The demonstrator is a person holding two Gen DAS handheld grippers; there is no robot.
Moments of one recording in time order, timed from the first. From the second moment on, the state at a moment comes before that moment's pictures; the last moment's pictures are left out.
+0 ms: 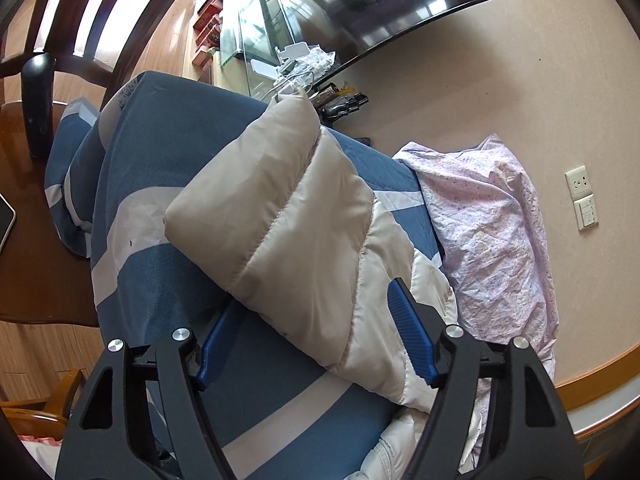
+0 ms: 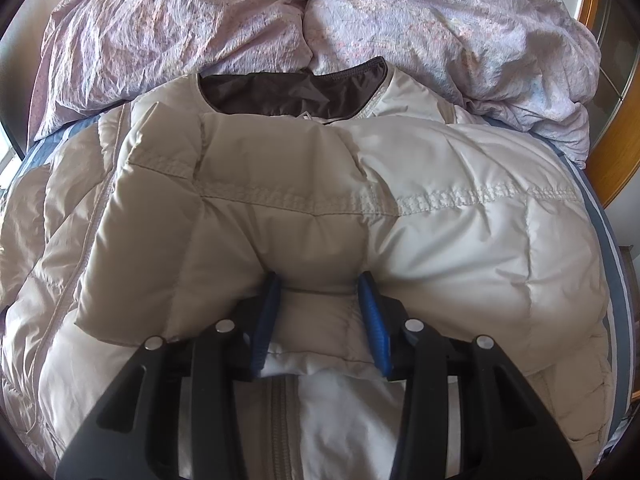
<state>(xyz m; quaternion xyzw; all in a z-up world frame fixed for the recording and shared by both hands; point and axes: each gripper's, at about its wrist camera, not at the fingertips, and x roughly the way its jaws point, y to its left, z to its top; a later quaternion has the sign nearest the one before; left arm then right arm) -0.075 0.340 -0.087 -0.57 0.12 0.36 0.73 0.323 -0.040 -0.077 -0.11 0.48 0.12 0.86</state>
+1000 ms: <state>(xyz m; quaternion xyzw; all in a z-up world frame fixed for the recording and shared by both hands) -0.072 0.350 -0.070 -0.52 0.11 0.38 0.76 0.323 -0.040 -0.077 -0.11 0.48 0.12 0.86</state>
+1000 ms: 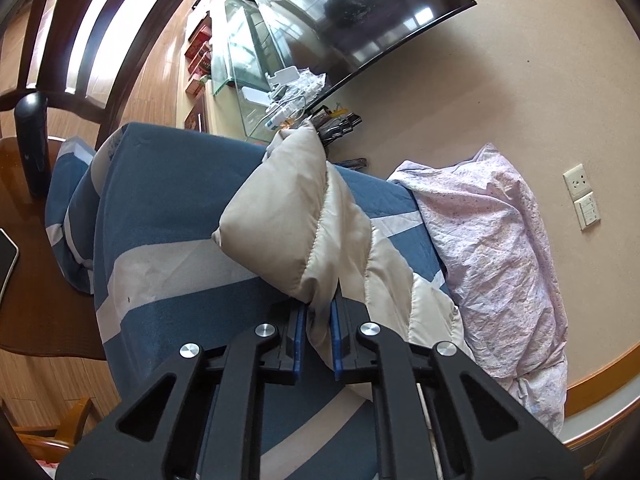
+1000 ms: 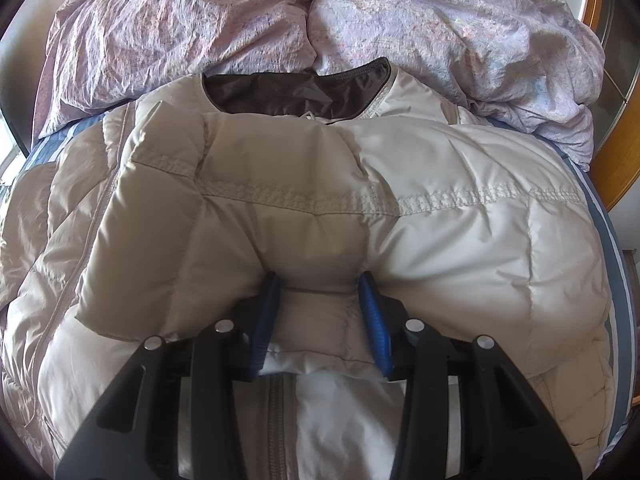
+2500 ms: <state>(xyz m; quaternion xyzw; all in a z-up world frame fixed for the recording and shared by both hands) 0.195 0.058 0.036 -0.19 0.24 -0.05 0.95 0.323 -0.114 -0.051 -0.02 0.47 0.14 0.87</state>
